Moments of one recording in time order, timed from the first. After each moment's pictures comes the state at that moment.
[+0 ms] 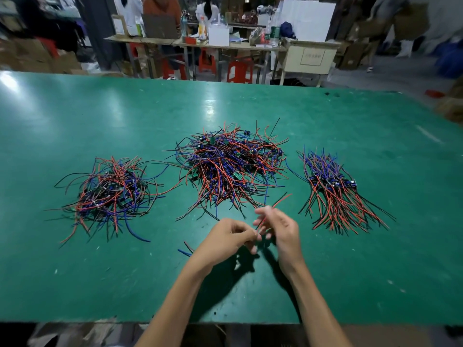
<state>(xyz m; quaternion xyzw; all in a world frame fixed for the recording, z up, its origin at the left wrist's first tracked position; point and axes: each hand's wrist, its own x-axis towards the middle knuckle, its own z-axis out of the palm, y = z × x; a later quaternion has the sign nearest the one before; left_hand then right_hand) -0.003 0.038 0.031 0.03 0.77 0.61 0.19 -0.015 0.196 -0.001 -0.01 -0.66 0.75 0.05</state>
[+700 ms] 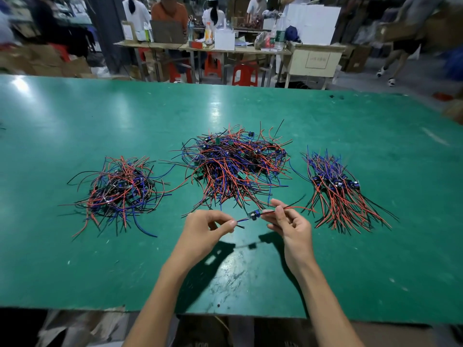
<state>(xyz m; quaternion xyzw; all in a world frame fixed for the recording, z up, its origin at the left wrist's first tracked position) 0.006 -0.008 0.025 0.06 0.85 0.53 -0.03 -0.014 0.203 -0.003 -0.04 -0.58 0.81 0.07</state>
